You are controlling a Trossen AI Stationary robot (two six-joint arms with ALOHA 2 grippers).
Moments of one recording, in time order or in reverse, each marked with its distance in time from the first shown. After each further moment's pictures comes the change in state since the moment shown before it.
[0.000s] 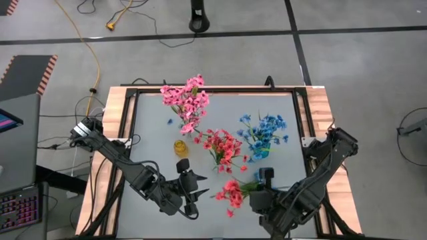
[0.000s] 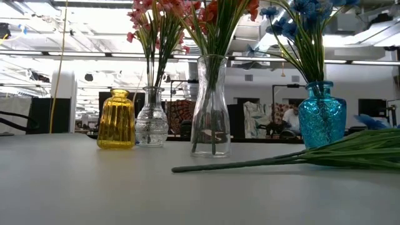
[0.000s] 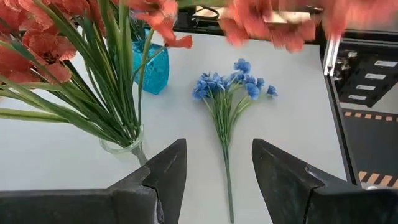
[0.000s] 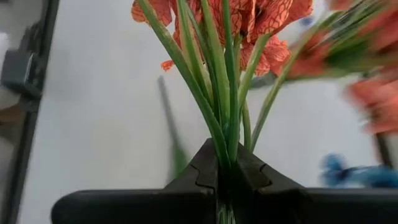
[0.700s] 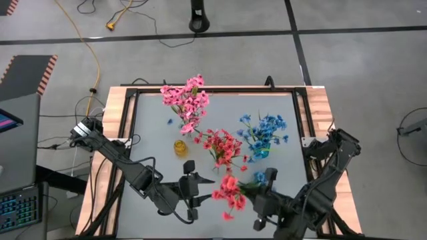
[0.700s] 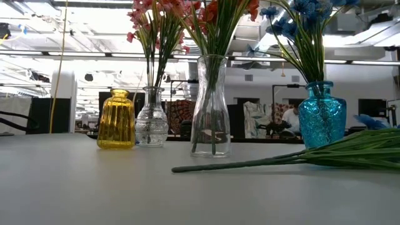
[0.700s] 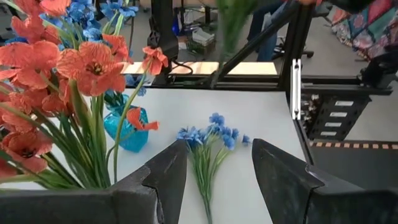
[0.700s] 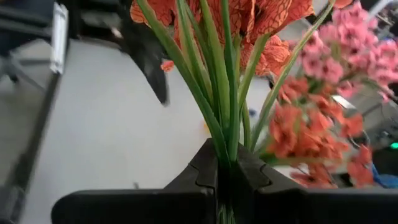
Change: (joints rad) left arm 0.001 0.000 0.000 0.282 0.008 0.248; right arm 0.053 0.000 0.073 0.240 0.401 -0.107
